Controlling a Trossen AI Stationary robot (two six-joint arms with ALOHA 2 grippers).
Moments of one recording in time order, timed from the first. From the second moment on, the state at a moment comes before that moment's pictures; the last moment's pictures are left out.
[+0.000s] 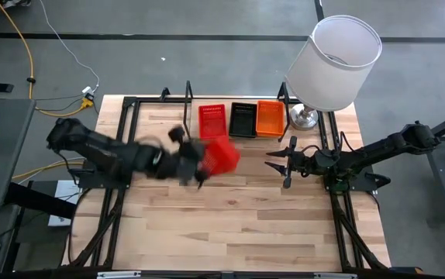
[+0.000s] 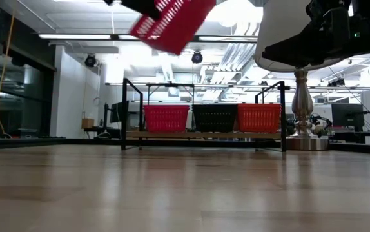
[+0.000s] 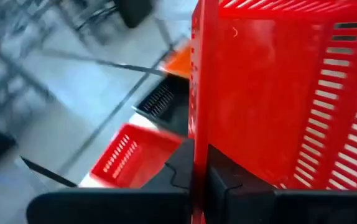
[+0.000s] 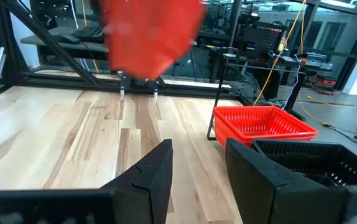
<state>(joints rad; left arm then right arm) -0.18 1.43 1.24 -0.61 -0.92 -0.27 0.18 0.92 0.18 0.69 0.37 -0.13</state>
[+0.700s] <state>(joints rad) 0.32 1.48 1.13 -0.37 -0.67 -0.85 0.18 0.92 0.18 0.68 0.38 -0.13</state>
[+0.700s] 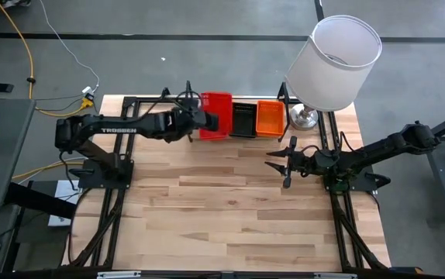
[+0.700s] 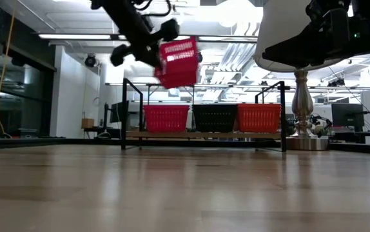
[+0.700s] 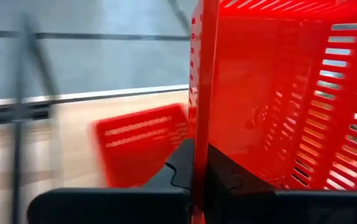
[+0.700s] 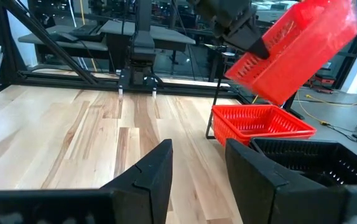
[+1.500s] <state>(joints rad) 0.28 1.58 1.13 -0.46 -0.87 -0.98 0.18 0.92 0.18 0.68 0.39 -0.11</state>
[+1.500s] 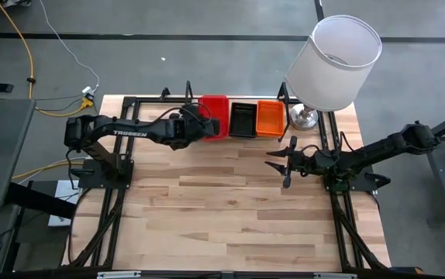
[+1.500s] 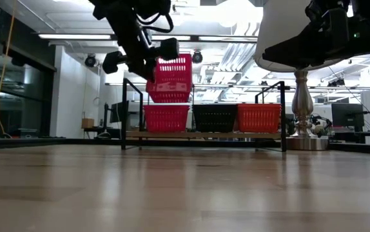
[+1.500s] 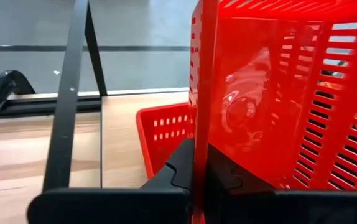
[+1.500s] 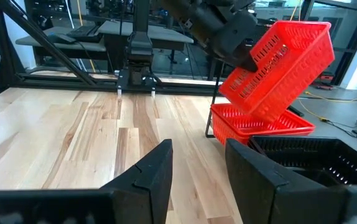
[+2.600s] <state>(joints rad) 0.27 1.64 1.13 -0.41 -0.82 -0.91 0.18 0.92 0.18 0.68 0.39 -0.11</state>
